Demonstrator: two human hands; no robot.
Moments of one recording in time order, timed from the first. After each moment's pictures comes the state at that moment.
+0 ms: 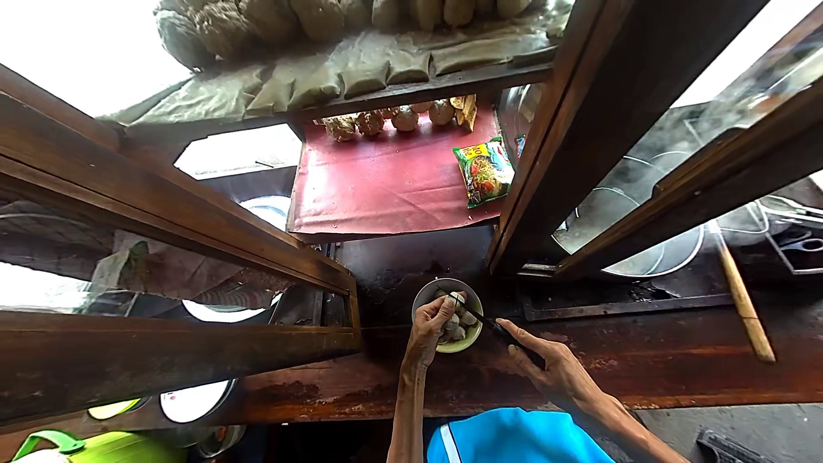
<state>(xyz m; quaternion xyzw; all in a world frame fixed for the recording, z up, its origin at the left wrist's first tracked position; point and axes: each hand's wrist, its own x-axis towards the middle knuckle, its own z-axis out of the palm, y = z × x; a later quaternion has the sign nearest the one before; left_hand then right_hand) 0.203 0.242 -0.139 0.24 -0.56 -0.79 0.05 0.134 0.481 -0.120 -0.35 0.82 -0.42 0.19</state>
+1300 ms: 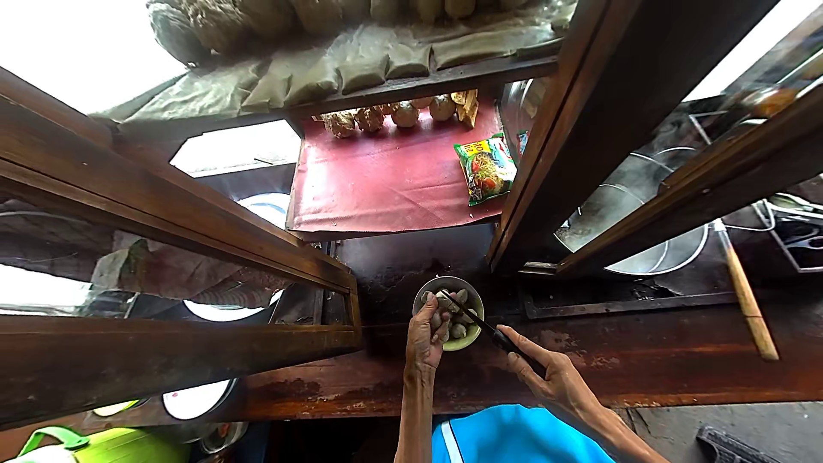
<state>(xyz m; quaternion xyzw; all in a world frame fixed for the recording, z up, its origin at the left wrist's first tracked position) 0.200 0.252 -0.132 0.42 -0.29 -0.85 0.12 0.150 0.482 -0.117 -0.28 0.80 -0.46 0.26</state>
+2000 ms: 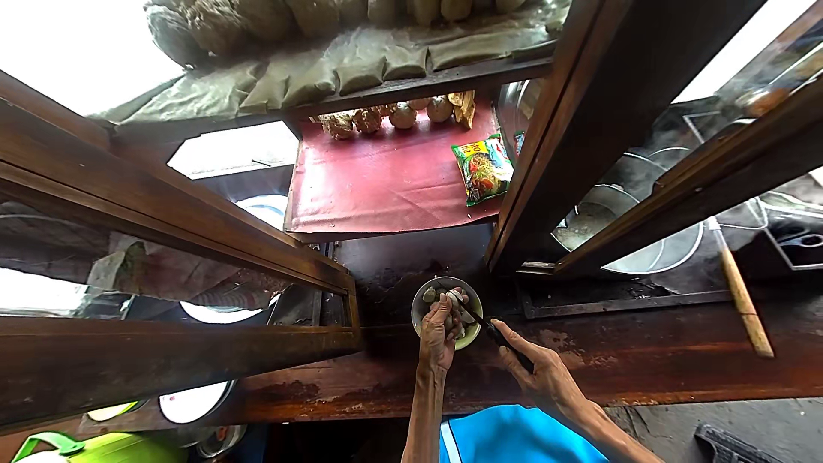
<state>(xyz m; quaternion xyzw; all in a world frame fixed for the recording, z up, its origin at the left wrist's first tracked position) 0.192 0.272 -0.143 0.36 -0.30 -0.87 0.12 0.156 0.469 -0.130 -0.32 0.83 -0.43 0.16</state>
